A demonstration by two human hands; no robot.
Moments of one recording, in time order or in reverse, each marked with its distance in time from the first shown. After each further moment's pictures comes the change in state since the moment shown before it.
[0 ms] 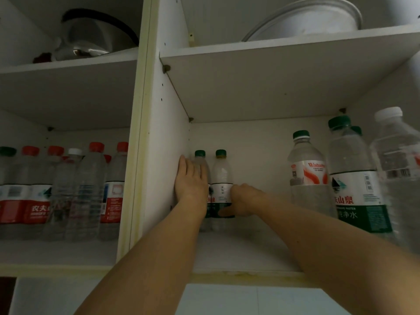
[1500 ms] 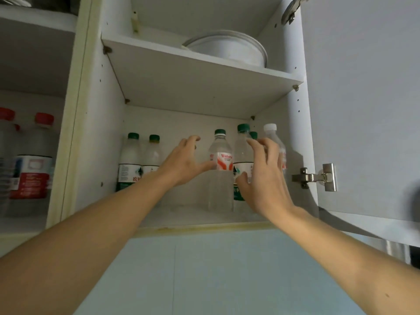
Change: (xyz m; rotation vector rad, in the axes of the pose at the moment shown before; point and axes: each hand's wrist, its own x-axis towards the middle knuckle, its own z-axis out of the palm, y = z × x) left_hand -0.045 0.039 -0.101 -1.534 0.261 0.372; right_hand -0.253 0.061 -0.082 0.036 0.860 0.074
